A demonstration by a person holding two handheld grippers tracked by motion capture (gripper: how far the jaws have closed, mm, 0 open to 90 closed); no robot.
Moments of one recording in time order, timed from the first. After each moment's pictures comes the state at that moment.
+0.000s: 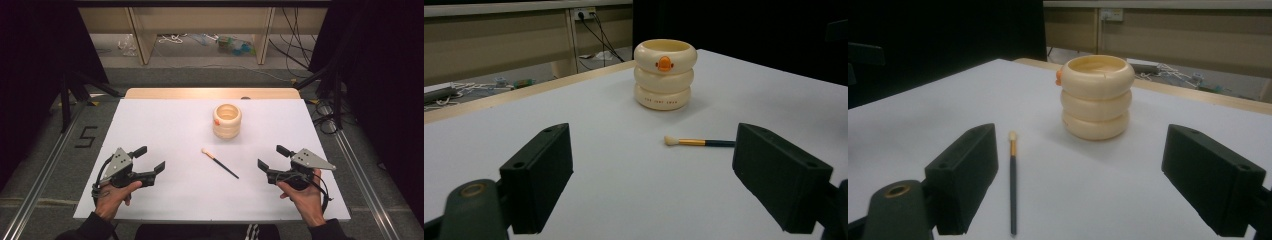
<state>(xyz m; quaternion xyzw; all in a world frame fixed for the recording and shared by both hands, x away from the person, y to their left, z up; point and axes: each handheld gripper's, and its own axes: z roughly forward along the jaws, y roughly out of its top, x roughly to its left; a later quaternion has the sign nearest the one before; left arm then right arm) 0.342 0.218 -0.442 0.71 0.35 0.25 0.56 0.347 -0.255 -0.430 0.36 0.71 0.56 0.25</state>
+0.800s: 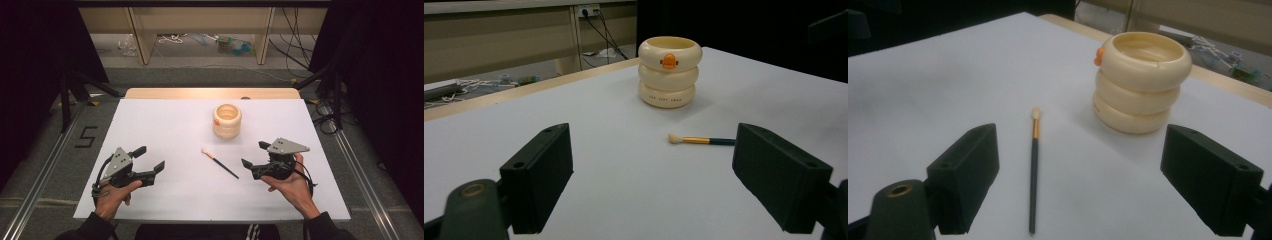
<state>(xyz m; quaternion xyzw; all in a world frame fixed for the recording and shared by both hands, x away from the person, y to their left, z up) 0.343 0.218 -0.442 0.71 0.36 0.26 0.56 0.371 -0.214 -0.412 0.31 0.79 0.48 0.21</state>
